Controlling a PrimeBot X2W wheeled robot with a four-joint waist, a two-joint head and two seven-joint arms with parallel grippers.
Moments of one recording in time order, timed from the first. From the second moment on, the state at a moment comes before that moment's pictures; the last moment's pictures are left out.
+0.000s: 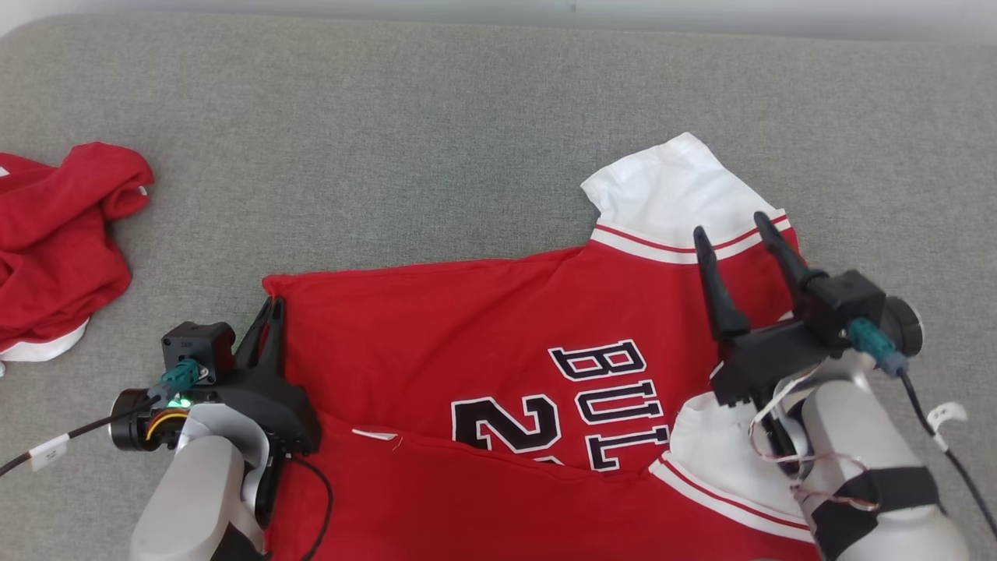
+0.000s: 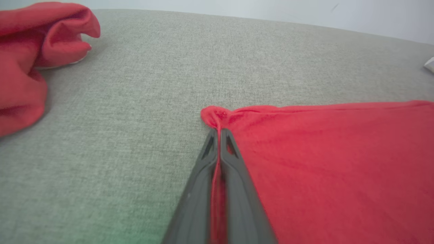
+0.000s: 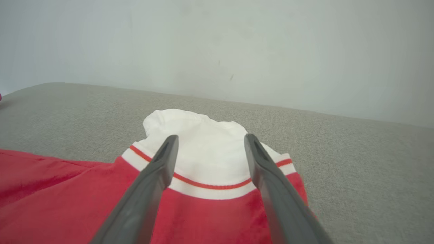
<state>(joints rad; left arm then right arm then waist) -0.64 0.13 -0.13 0.90 -0.28 -0.13 -0.26 -0.53 -0.19 0.14 0.53 0.14 0.13 -0.26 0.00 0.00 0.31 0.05</state>
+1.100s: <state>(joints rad) -0.70 0.10 -0.19 0.80 -0.28 -0.13 -0.26 -1.07 -0.33 0.33 1.02 0.26 0.13 0.20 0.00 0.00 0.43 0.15</state>
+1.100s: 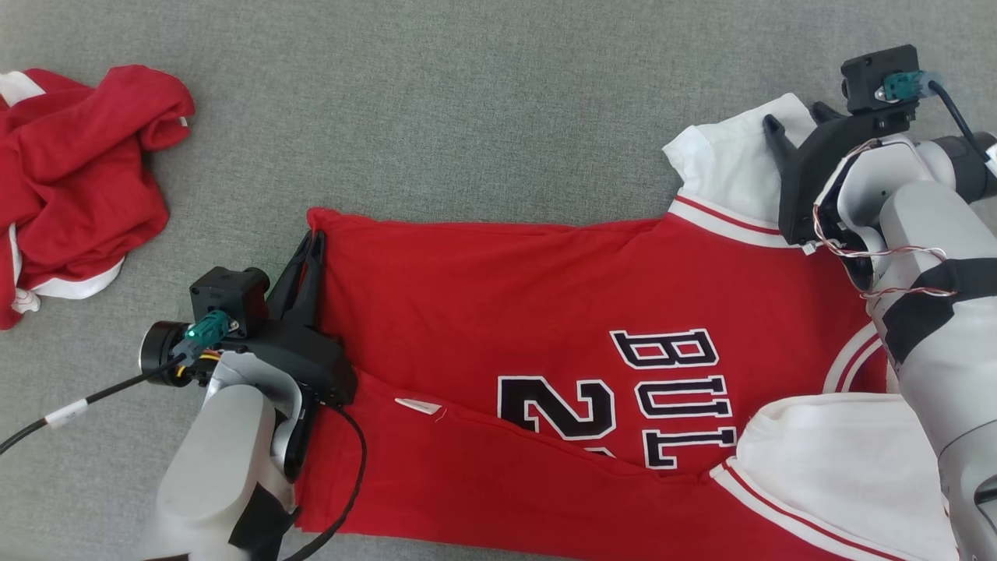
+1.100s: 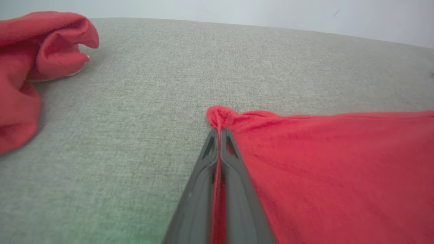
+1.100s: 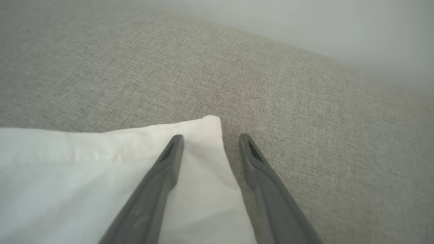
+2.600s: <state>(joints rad) -0.37 0.14 0.01 0.58 -0.23 -0.13 -0.26 -0.57 -0.22 0.16 0.68 0.37 0.13 -0.26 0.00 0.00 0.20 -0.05</state>
